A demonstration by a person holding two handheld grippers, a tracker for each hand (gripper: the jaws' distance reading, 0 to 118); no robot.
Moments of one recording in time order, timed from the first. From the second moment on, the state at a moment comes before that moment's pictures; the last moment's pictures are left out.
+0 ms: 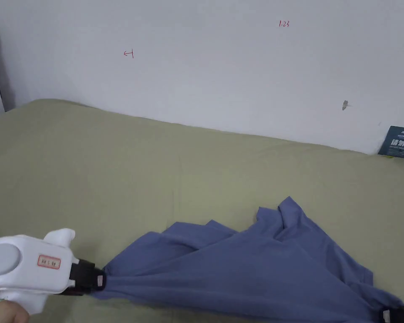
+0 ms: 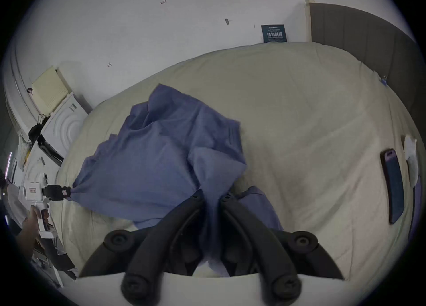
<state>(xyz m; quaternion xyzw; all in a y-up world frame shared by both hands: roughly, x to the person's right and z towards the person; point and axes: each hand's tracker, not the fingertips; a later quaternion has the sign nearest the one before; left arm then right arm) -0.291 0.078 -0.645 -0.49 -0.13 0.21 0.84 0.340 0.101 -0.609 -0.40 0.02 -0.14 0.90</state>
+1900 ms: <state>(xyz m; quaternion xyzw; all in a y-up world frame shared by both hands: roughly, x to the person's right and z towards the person) -0.233 0.073 -0.622 -0.44 0.00 0.10 0.89 0.202 0.155 -0.435 -0.29 0.00 -0.03 0.96</state>
